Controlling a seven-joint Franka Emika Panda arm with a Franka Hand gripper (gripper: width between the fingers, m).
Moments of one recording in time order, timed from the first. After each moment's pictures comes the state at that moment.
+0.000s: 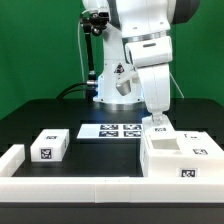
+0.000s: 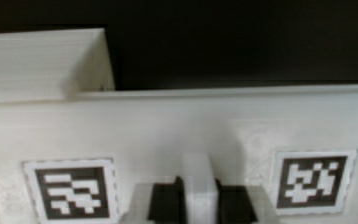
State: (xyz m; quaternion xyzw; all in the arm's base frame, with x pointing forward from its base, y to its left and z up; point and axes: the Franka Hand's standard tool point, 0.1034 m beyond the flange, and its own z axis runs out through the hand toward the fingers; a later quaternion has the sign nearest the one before) arm 0.488 0.069 0.068 -0.71 -0.70 -0.04 0.07
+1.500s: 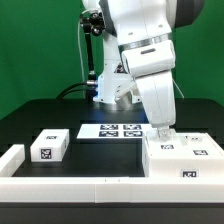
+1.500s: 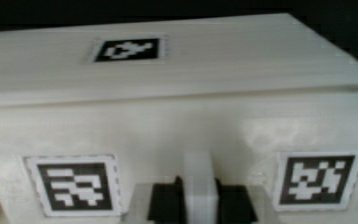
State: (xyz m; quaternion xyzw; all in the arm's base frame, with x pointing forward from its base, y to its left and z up) arm 0.581 0.072 0.061 -0.71 -0.69 -0.09 0.08
